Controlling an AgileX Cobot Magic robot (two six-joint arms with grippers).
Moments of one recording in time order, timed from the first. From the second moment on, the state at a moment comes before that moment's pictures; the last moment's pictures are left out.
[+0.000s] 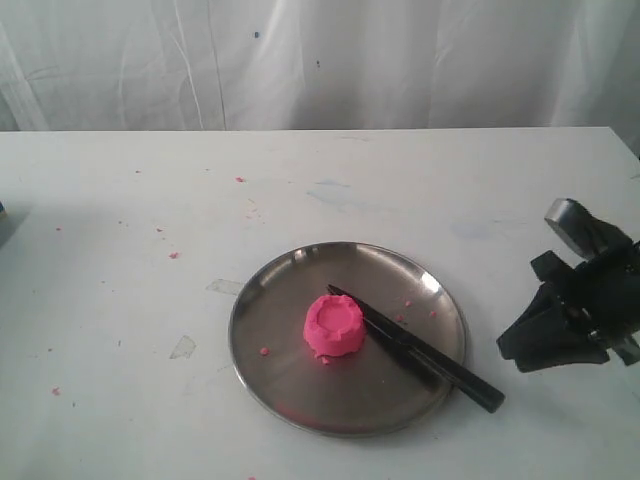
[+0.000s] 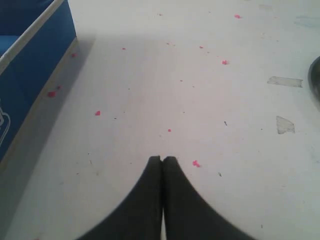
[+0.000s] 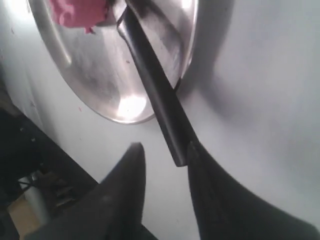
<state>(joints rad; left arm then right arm) 0.07 0.00 0.03 -0.11 0.42 0.08 -0.21 1.84 -0.91 0.83 1.21 -0.79</state>
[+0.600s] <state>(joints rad) 0.07 0.00 0.03 -0.11 0.42 0.08 -0.15 1.97 -0.90 0.86 1.13 -0.89</state>
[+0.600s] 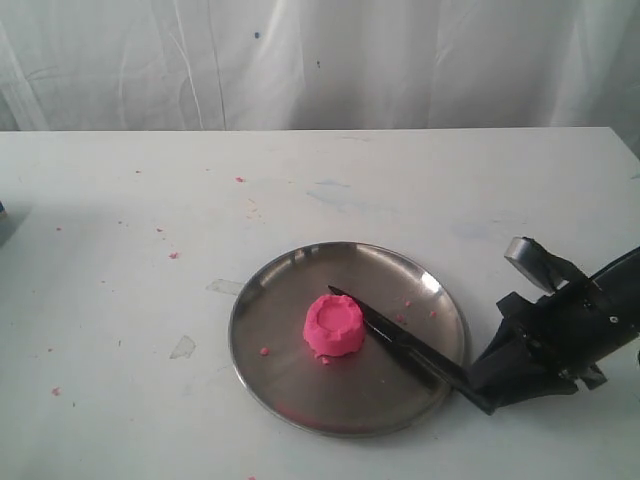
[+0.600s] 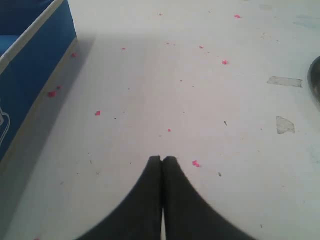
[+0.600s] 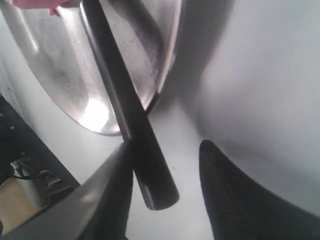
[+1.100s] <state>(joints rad) 0.07 0.00 0.03 -0.11 0.42 0.08 -0.15 2.00 -0.90 0.91 1.18 -0.89</state>
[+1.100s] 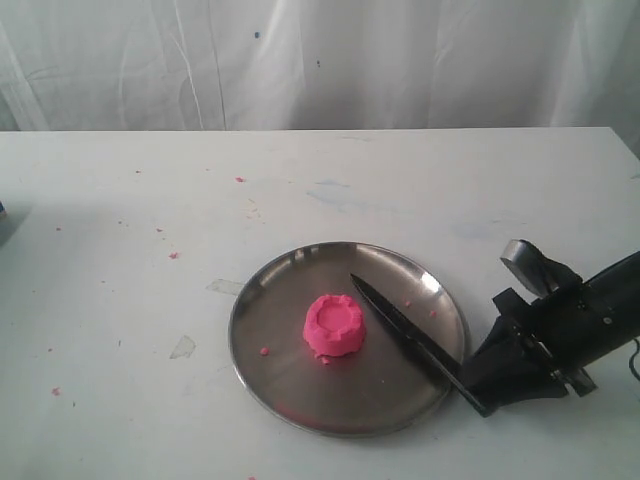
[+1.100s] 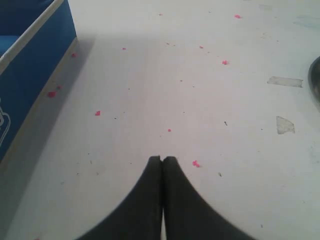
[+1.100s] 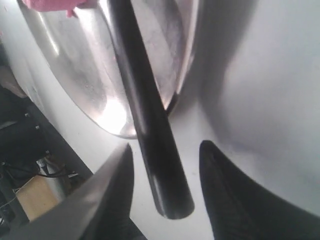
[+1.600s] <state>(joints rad) 0.07 0.00 0.03 -0.11 0.42 0.08 -0.10 2.00 -0.90 0.94 1.19 -0.93</state>
